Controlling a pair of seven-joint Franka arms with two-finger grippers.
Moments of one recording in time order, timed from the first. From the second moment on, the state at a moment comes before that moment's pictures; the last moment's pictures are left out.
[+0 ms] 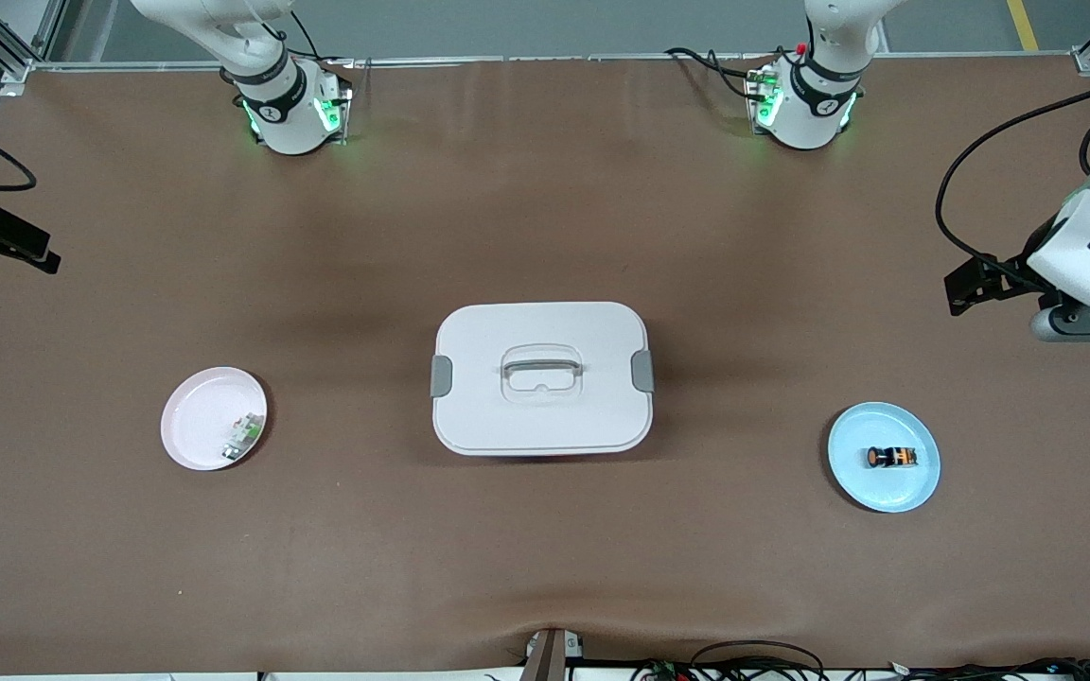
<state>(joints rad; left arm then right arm) 0.50 0.13 -0.65 -1.53 0.16 1.65 -0.12 0.04 0.03 -0.13 -1.52 0.00 1.53 -0.02</state>
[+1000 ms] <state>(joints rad) 0.51 0.11 -0.65 -1.53 0.15 1.65 -0.14 0.04 0.03 -0.13 -1.52 0.00 1.53 -0.02</state>
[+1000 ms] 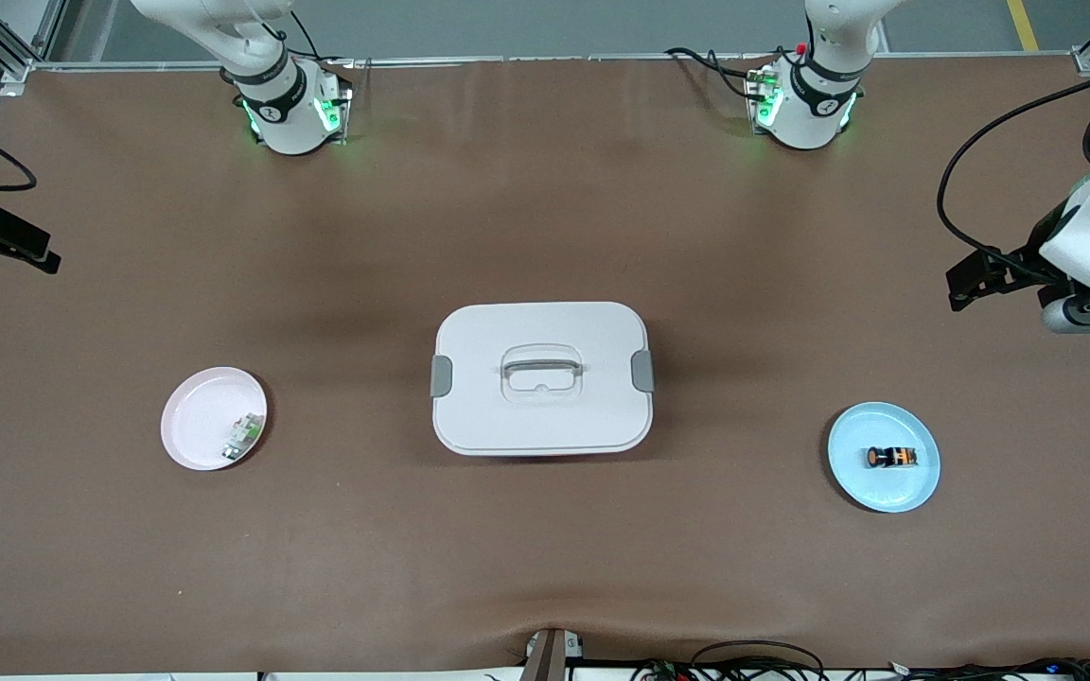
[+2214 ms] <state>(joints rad) 0.51 0.06 -0.66 -1.53 0.12 1.58 -0.13 0.04 0.03 -0.13 -1.52 0.00 1.53 -0.02</state>
